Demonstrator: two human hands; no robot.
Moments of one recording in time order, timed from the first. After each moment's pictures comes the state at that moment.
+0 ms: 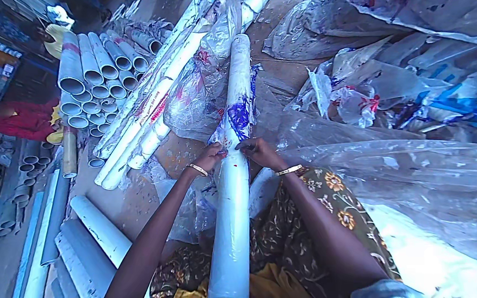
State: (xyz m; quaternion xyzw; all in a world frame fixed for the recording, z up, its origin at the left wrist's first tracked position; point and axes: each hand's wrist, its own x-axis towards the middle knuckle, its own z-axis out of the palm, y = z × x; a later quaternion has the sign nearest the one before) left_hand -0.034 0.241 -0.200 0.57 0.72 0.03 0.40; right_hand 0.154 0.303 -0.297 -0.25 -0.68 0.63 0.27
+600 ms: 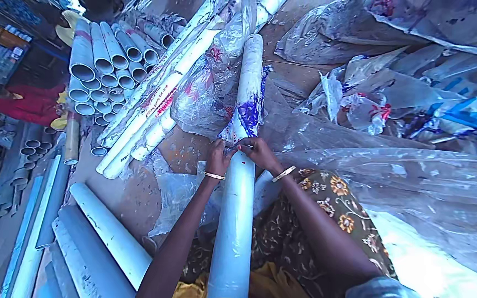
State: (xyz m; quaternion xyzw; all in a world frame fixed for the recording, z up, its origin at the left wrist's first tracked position) left_hand -0.008 0.209 -0.237 0.60 0.77 0.21 0.09; right_hand 0.129 0.289 -0.289 -0.25 -0.68 0.58 0.36
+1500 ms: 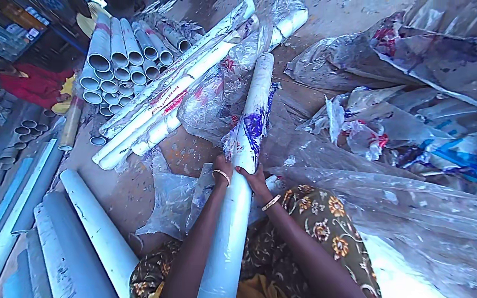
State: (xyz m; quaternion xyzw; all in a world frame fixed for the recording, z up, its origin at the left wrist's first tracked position) left_hand 0.015 0.224 -0.232 0.32 0.91 0.15 0.21; right_hand 0.111 0.230 -0.308 -0.44 -0.33 0.78 0.30
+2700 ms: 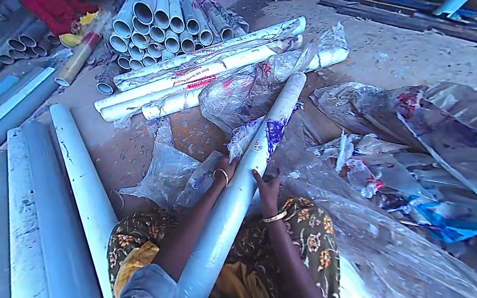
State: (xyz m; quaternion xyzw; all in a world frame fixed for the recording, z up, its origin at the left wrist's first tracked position) left_hand -0.013 0.173 -0.258 0.28 0.89 0.18 0.30; right_hand 0.131 0.199 -0.281 -0.50 -0.48 0.63 0.35
